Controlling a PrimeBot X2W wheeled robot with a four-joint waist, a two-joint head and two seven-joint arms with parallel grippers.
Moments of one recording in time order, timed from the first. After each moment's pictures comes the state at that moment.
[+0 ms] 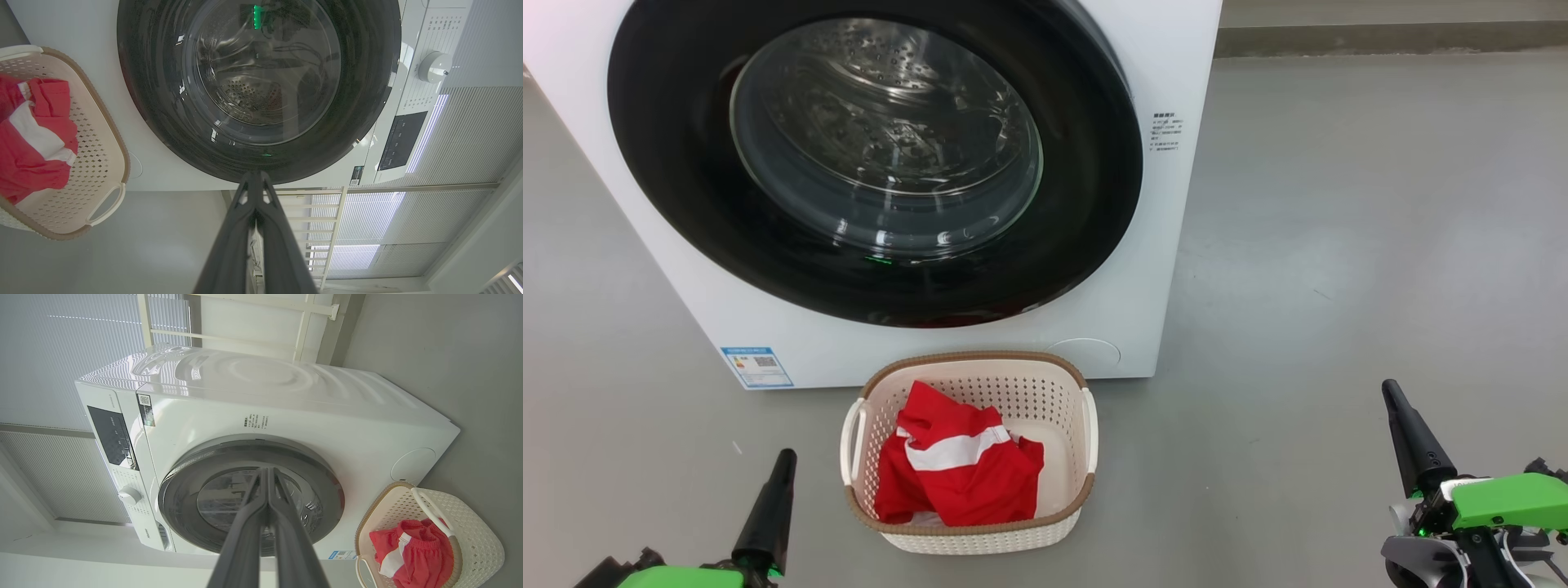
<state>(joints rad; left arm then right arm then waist) -0.07 0.07 0.03 0.26 -1.65 -0.11 0.07 -0.07 -0.03 -0.14 0.28 1.60 0.13 0.11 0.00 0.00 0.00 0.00</state>
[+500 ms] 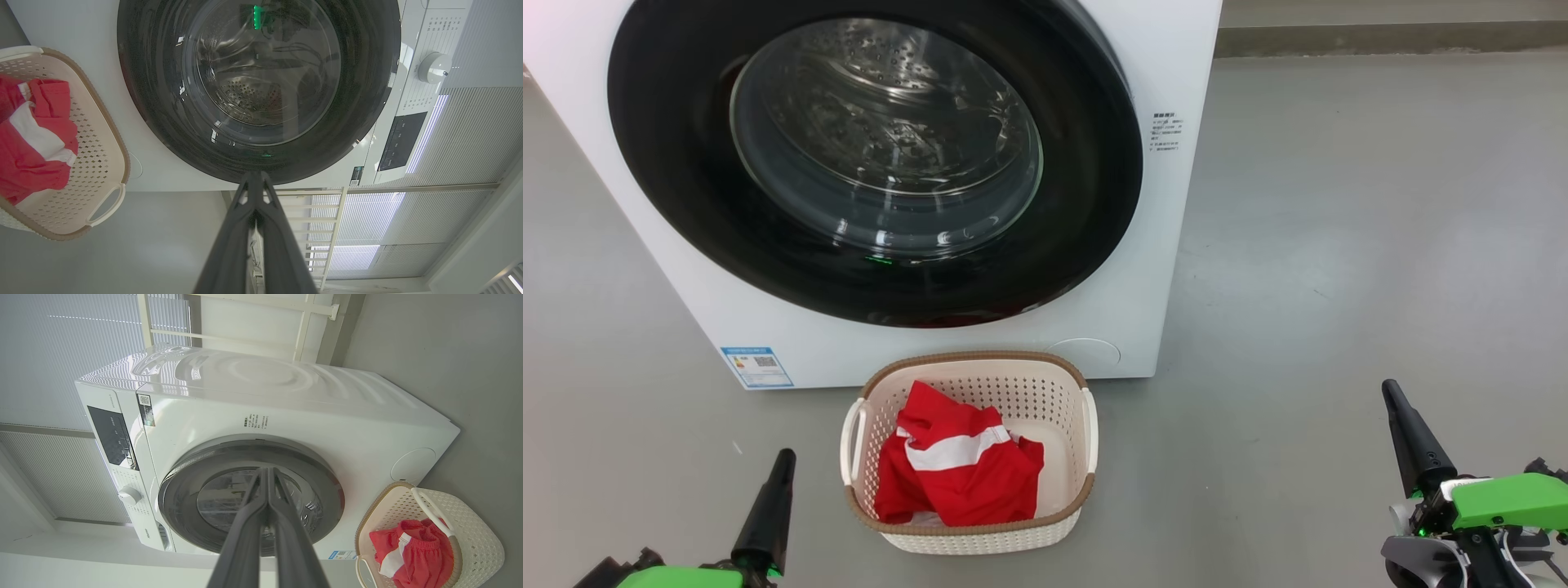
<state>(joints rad) -0.07 0.07 0.03 0.26 -1.65 -0.11 0.07 -0.07 -0.03 -0.14 0.28 1.60 0.13 0.11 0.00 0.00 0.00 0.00</state>
